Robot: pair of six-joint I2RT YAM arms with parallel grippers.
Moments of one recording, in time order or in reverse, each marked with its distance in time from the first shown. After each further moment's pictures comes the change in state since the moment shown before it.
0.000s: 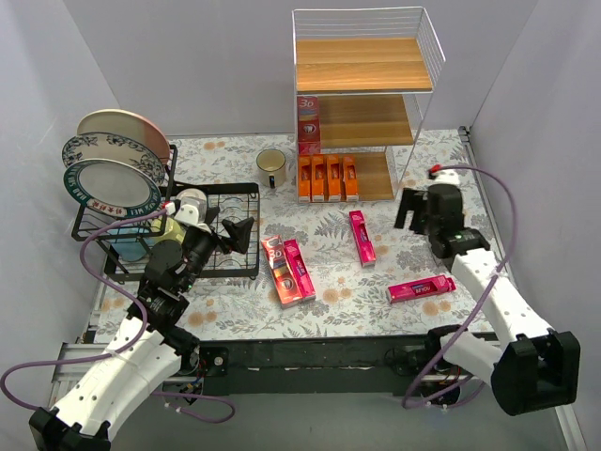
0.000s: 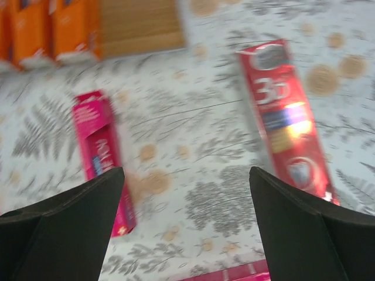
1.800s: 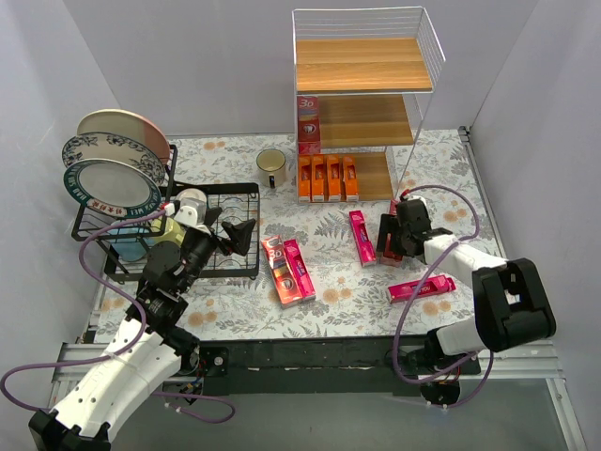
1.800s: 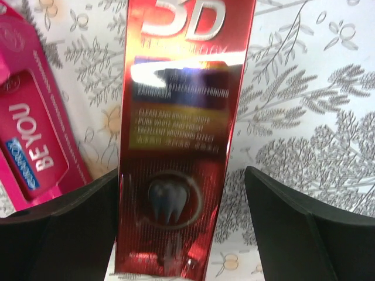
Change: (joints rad) left arm 0.000 -0.015 0.000 0.000 0.041 -0.014; right arm -0.050 0.365 -0.090 0.140 -0.015 0.116
